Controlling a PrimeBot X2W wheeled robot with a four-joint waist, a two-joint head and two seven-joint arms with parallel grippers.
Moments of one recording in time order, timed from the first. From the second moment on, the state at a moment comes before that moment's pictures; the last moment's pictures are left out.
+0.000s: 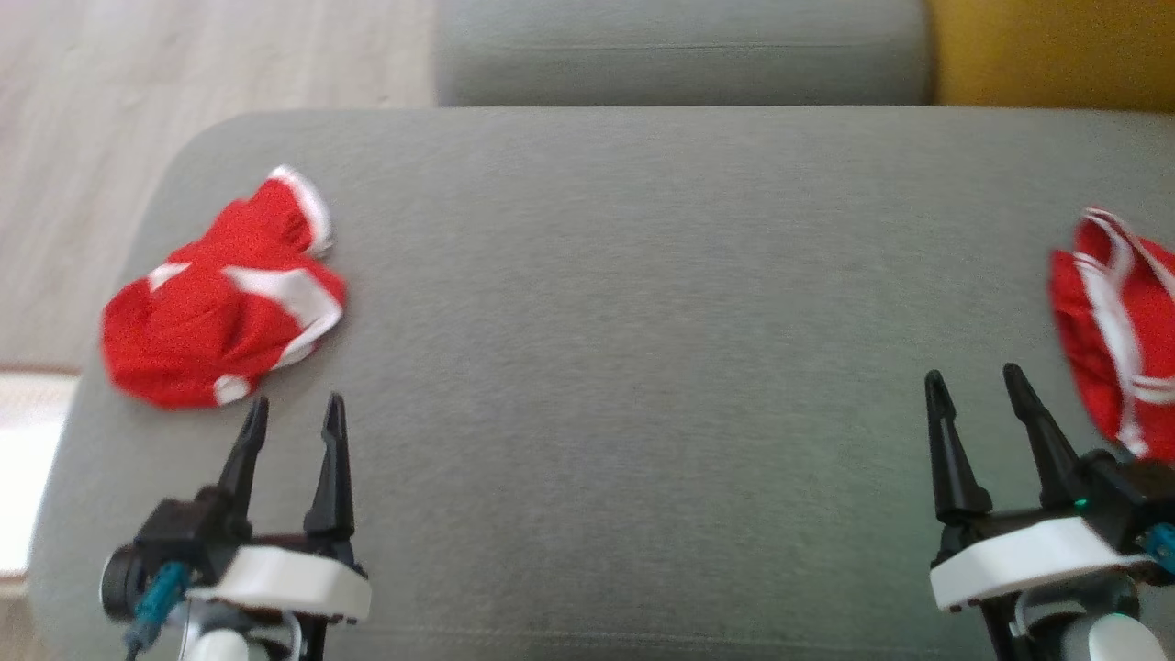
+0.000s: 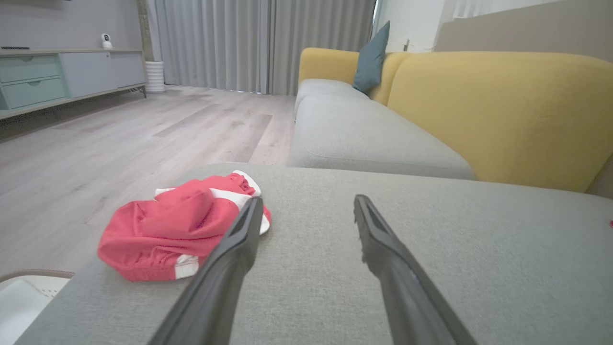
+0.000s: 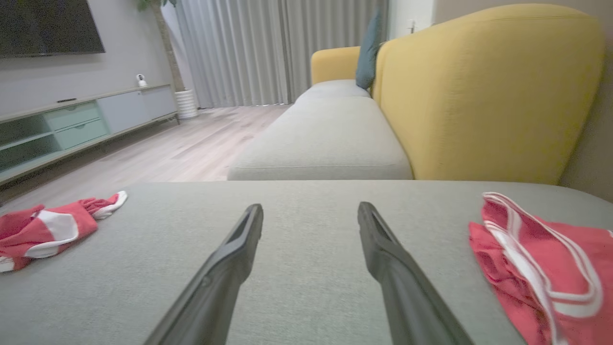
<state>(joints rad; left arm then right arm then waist) 0.06 0.10 -0.11 0.10 -0.19 0.01 -0.26 0.12 -0.04 -0.02 -0.10 0.14 0.13 0.02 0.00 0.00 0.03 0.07</state>
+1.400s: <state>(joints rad) -0.30 0.04 -0.03 0.21 -0.22 -0.05 -0.26 -0.06 -0.05 -0.01 -0.29 0.05 0.13 0.16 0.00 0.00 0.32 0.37</state>
